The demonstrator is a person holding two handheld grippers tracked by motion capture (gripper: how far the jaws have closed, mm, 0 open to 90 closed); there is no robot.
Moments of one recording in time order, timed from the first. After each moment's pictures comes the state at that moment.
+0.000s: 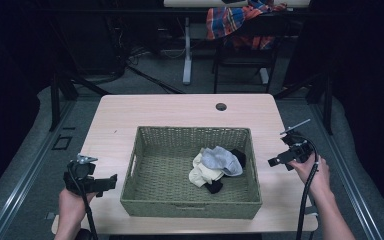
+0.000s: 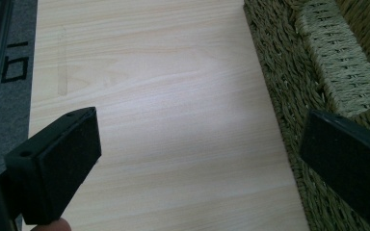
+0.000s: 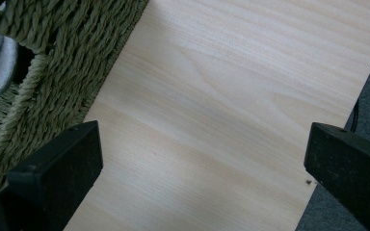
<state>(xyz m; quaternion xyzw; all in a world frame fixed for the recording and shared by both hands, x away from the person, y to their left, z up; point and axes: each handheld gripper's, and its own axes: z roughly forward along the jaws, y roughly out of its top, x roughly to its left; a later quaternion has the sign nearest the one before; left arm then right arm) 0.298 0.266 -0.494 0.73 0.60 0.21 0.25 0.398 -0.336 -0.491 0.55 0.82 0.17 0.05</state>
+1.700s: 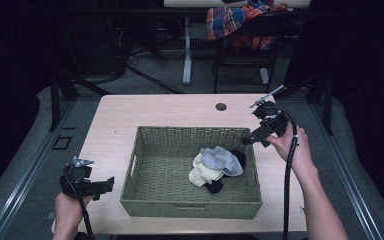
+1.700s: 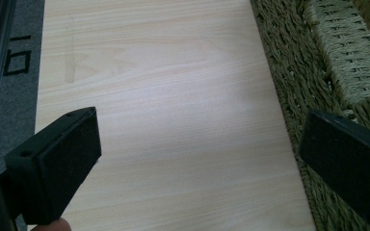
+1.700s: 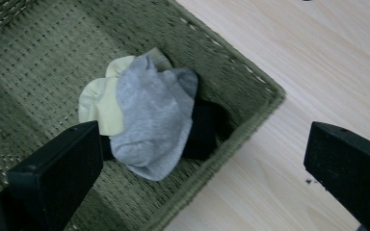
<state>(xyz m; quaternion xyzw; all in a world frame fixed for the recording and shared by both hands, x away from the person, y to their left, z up) 0.290 0.273 -0.494 0.73 0.60 0.20 0.25 0.406 -0.231 -0.378 0.42 0.88 0.22 0.08</state>
